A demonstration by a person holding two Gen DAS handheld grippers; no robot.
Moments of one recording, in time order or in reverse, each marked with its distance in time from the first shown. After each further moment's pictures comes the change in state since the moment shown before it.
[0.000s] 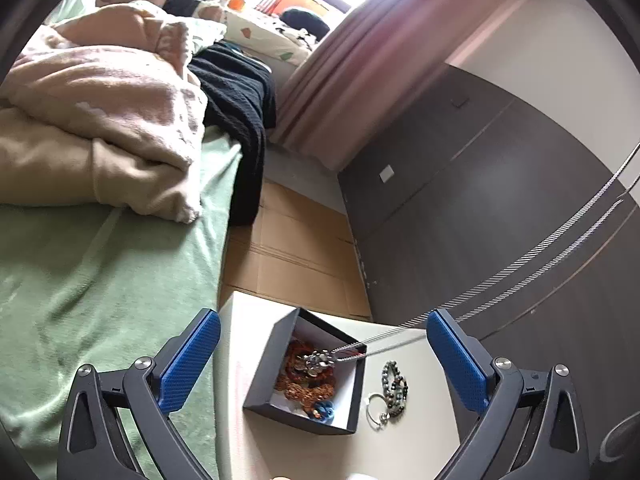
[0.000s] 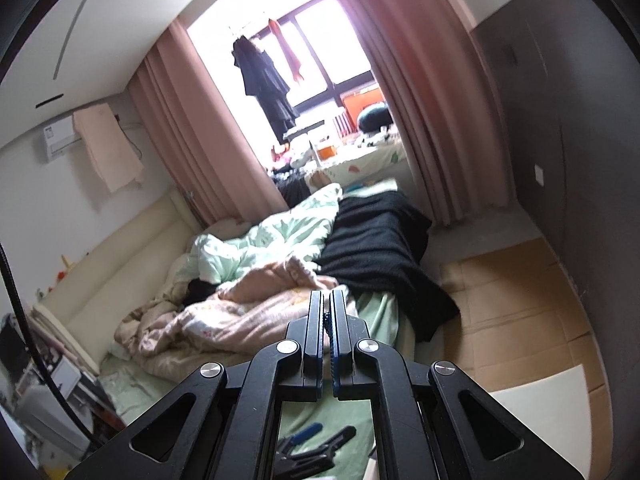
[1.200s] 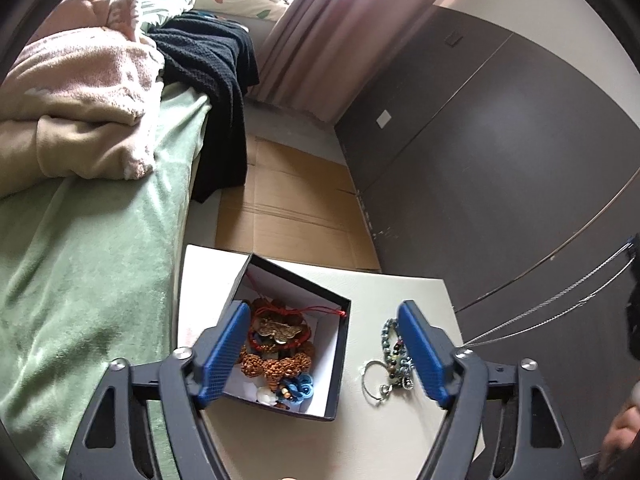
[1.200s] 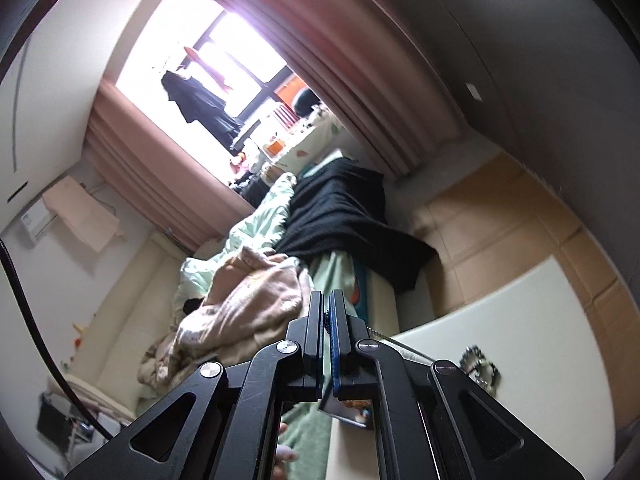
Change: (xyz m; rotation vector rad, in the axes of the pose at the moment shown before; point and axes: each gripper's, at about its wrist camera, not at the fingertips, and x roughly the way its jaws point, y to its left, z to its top) left arm 0.062 -0.048 -0.035 0.102 0.164 0.034; right arm -0.038 -0.162 -0.086 0.310 0.004 -0.001
